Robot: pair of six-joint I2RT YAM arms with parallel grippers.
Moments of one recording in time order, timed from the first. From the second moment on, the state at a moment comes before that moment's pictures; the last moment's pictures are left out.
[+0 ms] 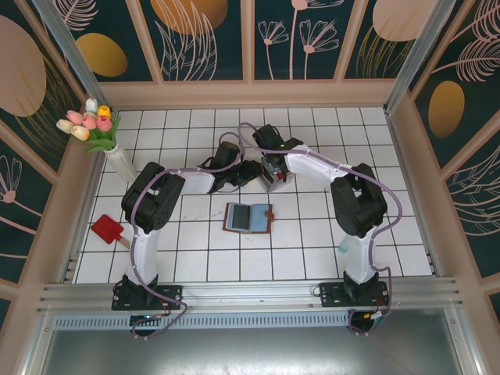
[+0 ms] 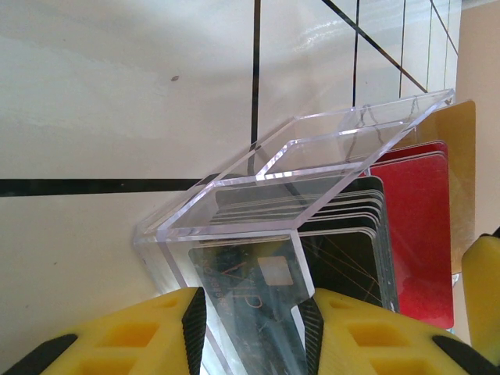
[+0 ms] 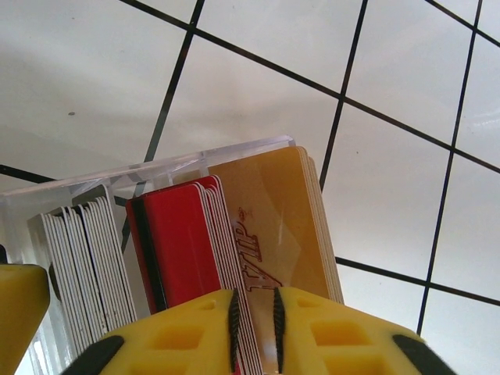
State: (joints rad) left arm -0.56 2.09 1.19 0.21 0.39 -0.98; right arm 0.63 1.96 1.49 -0.64 0.43 0.10
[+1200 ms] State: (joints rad) left arm -0.56 2.09 1.19 0.22 0.39 -0.98; right arm 0.64 1.99 1.47 -0.61 0.45 0.10
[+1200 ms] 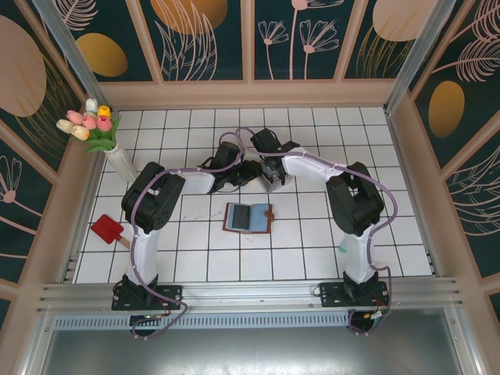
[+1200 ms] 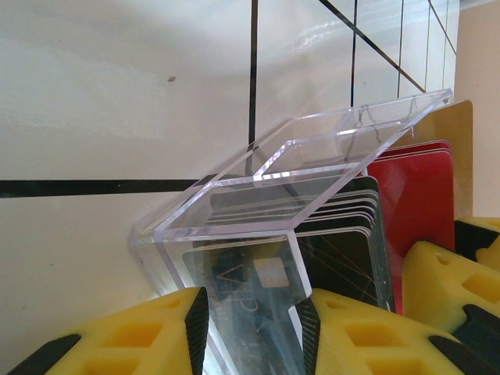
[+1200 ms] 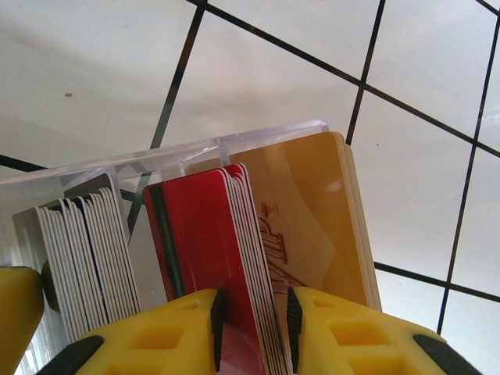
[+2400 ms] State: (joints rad) left arm -0.56 2.09 1.19 0.22 0.39 -0.98; right arm 0.62 1.95 1.46 -0.61 0.41 0.13
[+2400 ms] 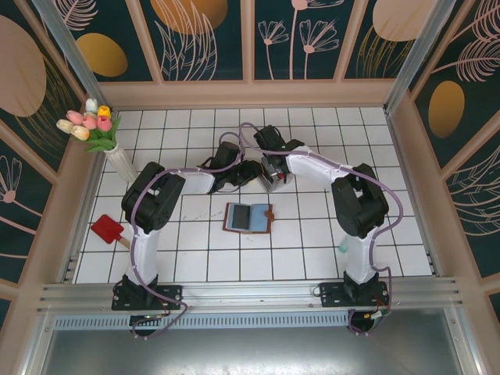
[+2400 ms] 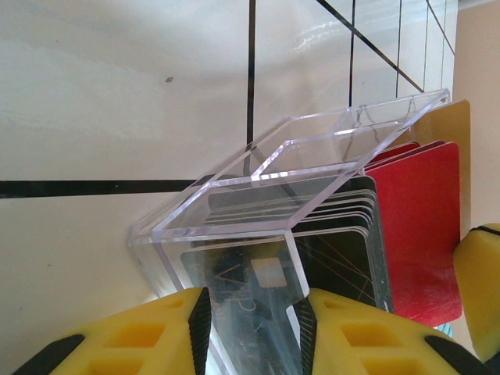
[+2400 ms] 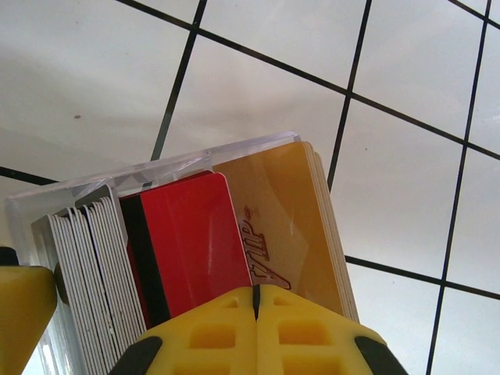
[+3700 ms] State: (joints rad) left arm -0.56 2.09 1.19 0.22 0.39 -0.98; right arm 0.61 1.97 1.46 -0.61 0.35 0.14
